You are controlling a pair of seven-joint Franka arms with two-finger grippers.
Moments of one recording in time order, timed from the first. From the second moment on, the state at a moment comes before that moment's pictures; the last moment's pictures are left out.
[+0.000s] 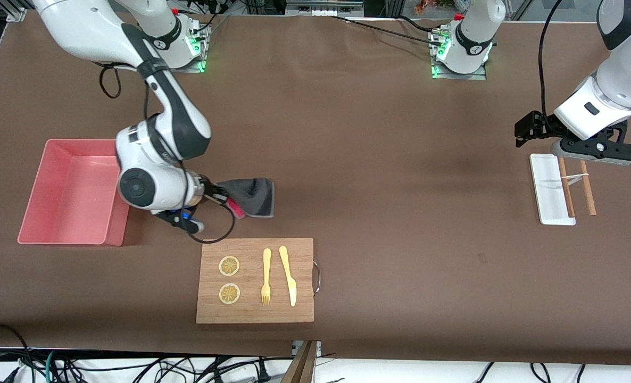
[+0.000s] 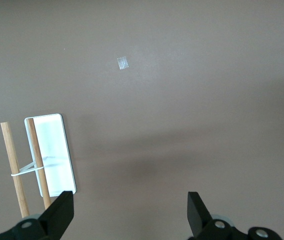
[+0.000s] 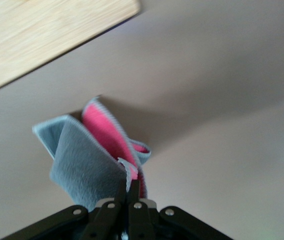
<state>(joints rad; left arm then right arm) 0.04 0.00 -0.14 -1.73 0.03 1.69 0.04 0.14 0.57 0.20 -1.57 0.07 1.87 0.67</state>
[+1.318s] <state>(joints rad) 0.05 0.00 -0.15 -1.73 0.03 1.69 0.04 0.04 0.30 -0.20 -1.40 0.02 1.32 -0.11</state>
